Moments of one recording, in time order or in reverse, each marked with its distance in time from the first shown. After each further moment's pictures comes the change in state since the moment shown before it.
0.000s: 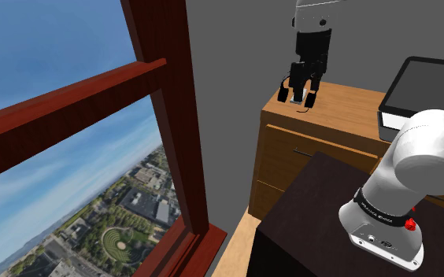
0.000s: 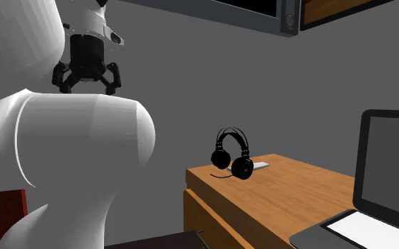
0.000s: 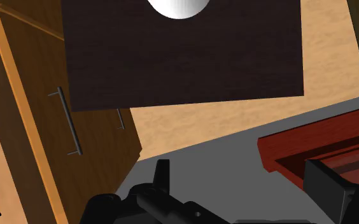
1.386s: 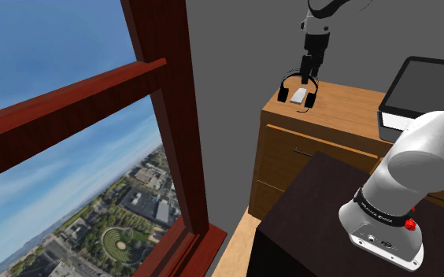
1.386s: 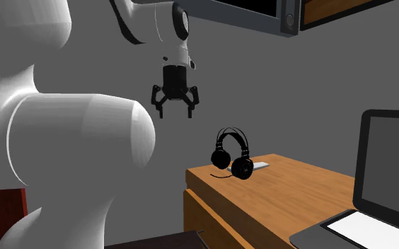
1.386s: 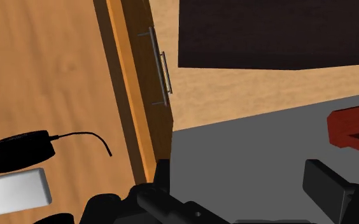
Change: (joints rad) arm -0.121 0.361 -0.388 0.162 -0.201 0.286 -0.507
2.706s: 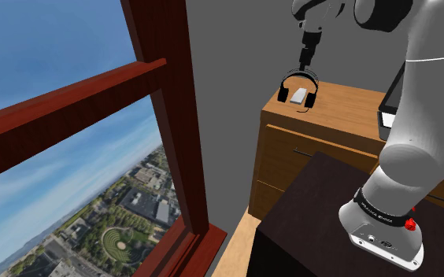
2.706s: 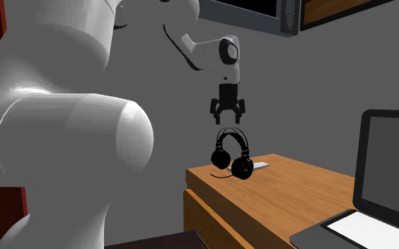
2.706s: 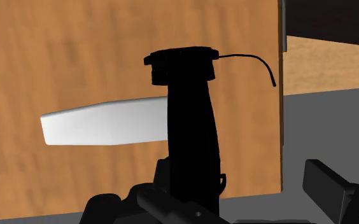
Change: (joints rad) arm -0.188 0.762 -0.186 0.720 0.358 0.032 -0.584
